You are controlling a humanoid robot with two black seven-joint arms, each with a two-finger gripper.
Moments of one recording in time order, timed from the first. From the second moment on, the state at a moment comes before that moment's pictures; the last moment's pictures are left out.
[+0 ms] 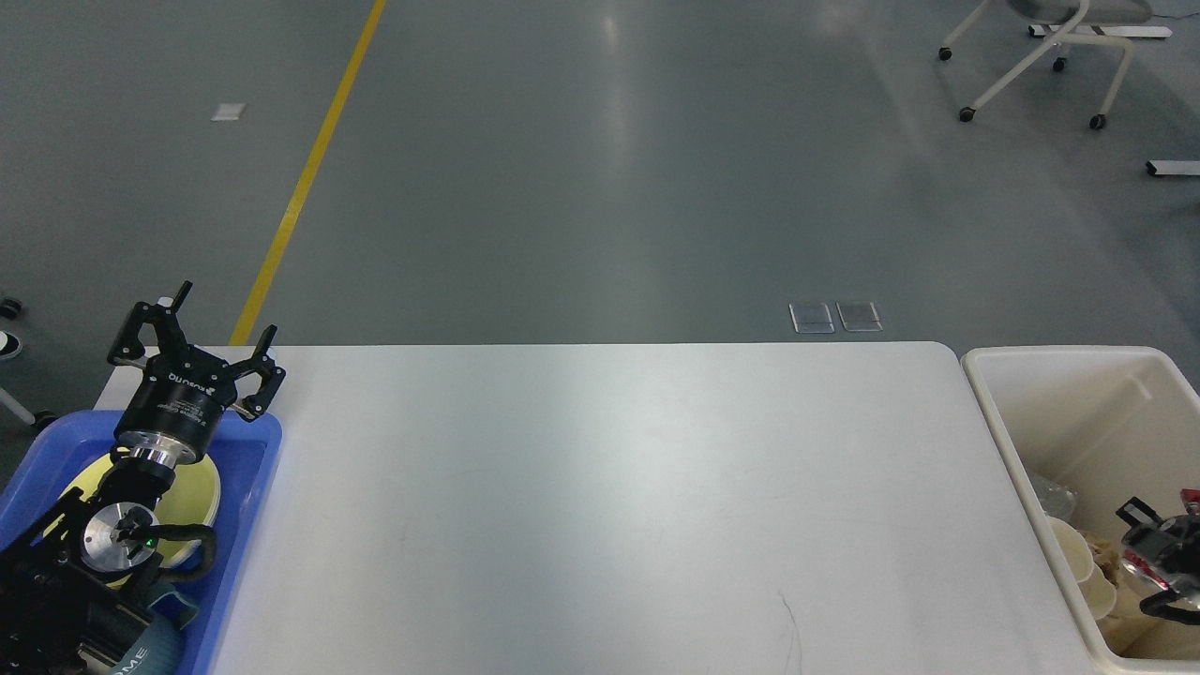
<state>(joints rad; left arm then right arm) -0.49 0.31 -1.16 -0.46 0.12 -0.67 -0.29 0.70 -0.43 -0.90 0.28 0.13 -0.08 -0.23</state>
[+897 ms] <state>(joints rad) -0.49 0.31 -1.16 -0.46 0.12 -0.67 -0.29 0.61 -0.36 -0.91 0.18 0.13 -0.17 -0.23</state>
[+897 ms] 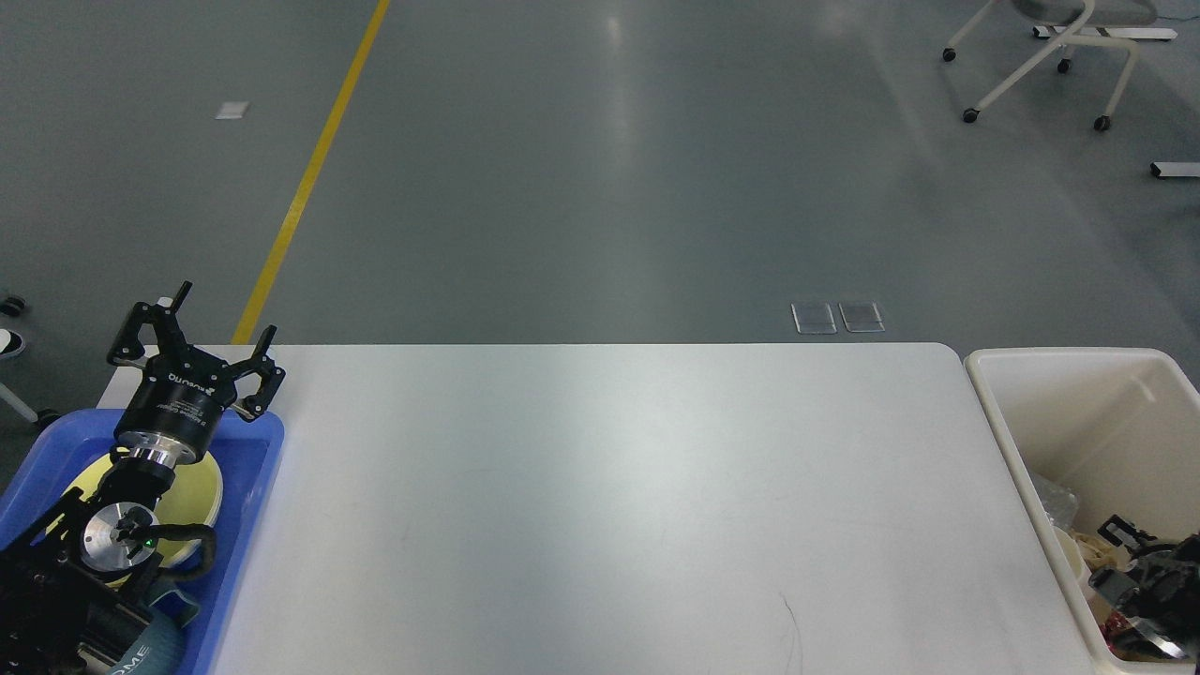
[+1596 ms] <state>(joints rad) -0.49 0.31 -1.16 -0.46 0.12 -0.67 -0.29 0.92 -0.53 -0.50 0.39 0.14 -0.16 -0.22</state>
